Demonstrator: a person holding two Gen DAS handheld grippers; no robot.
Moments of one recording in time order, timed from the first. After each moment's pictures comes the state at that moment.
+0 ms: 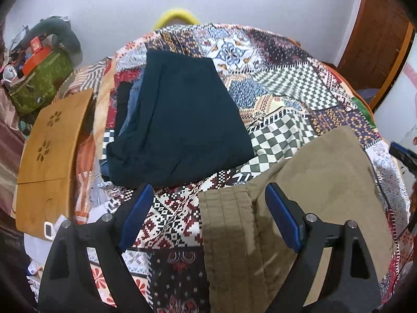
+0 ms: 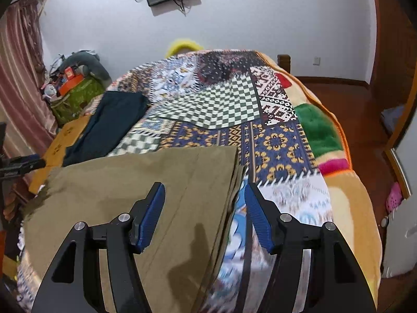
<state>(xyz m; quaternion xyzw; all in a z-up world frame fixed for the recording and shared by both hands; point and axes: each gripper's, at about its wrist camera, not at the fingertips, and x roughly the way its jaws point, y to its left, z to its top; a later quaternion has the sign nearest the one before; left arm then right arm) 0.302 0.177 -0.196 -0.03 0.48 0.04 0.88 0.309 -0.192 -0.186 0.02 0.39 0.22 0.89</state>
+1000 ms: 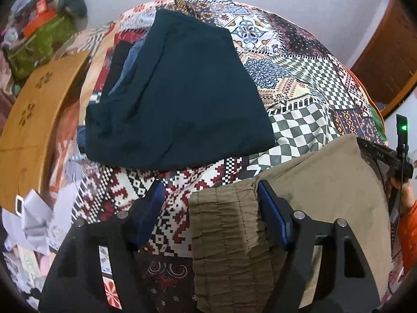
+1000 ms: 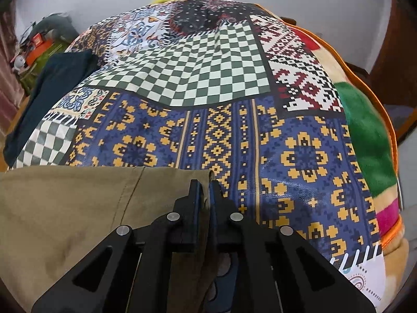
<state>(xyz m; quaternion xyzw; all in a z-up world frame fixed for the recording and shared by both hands) 0.320 0.197 -0.253 -0.11 0.51 0.06 0.85 0.420 -0.157 -0.272 -0.05 0.48 0.18 0.86</state>
